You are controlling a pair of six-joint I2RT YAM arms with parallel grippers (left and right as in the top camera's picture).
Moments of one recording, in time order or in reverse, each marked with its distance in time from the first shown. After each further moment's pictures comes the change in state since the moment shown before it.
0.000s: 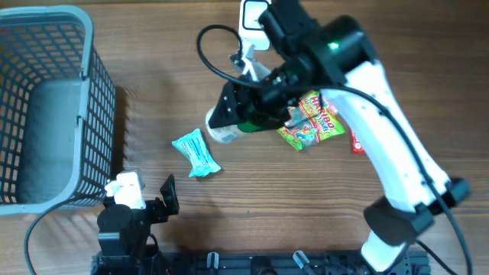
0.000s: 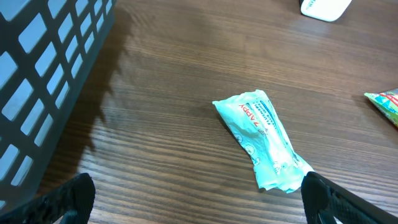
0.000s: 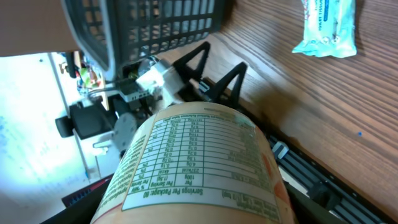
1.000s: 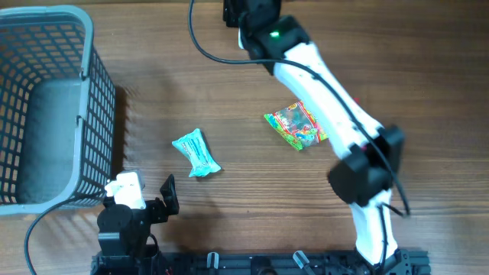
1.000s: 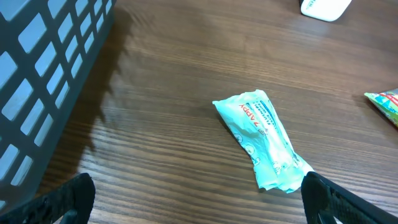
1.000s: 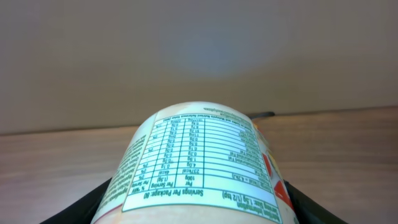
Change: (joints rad) left arm 0.000 0.000 0.000 0.000 0.000 0.000; right arm -0.017 0.360 -0.028 1.077 1.318 -0.046
